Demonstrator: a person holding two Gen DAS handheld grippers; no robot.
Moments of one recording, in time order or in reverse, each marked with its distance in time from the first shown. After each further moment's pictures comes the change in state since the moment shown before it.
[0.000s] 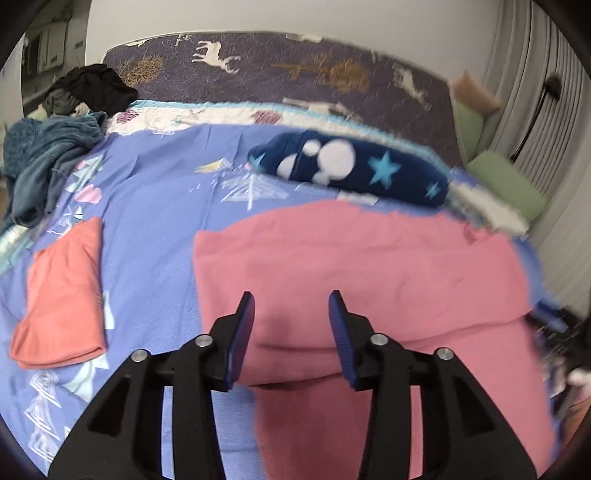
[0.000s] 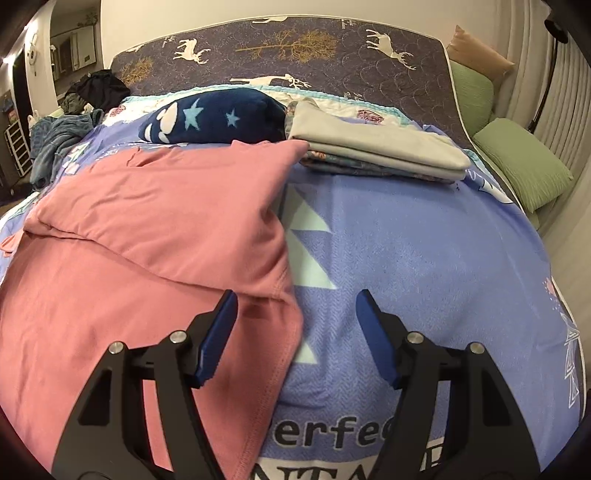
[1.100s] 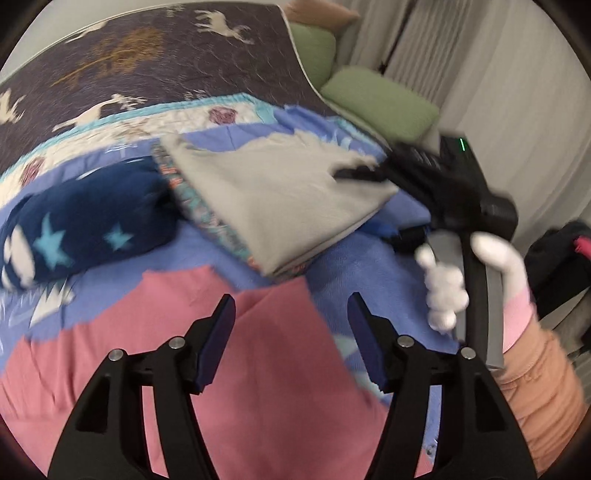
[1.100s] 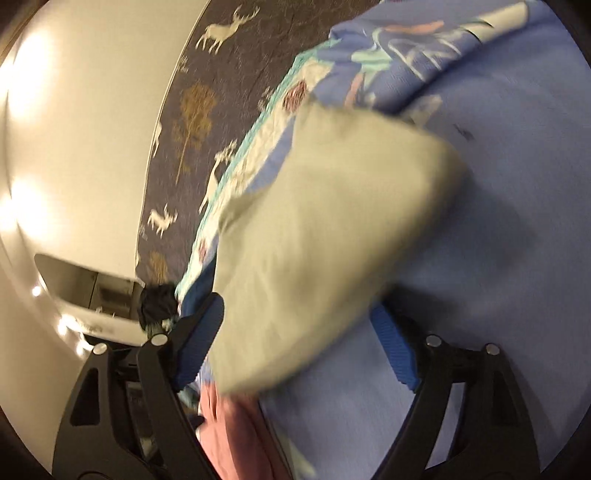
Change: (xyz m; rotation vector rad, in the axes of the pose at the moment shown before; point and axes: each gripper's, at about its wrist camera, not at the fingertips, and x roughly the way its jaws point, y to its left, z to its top) left arm 0.106 -0.320 0.082 0.415 0.188 -0.410; right arm 0.145 -0.210 0.100 0.990 0.033 0.531
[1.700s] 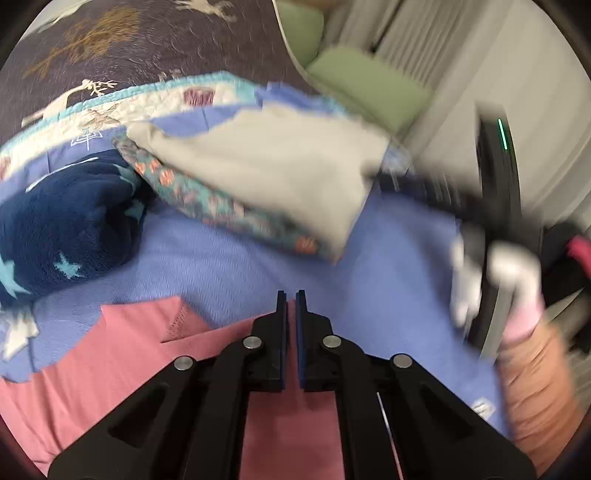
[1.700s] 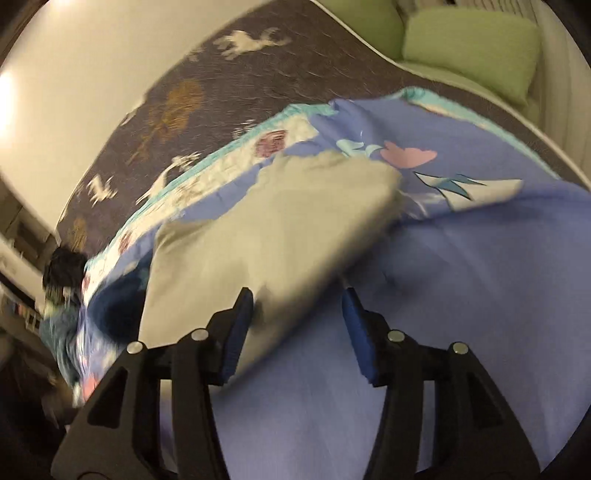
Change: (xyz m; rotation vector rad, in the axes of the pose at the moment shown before) left arm 0.020 0.023 0.023 -0.058 0.018 -0.150; right arm -0.039 0.015 0.017 -0.413 -0.132 -0.313
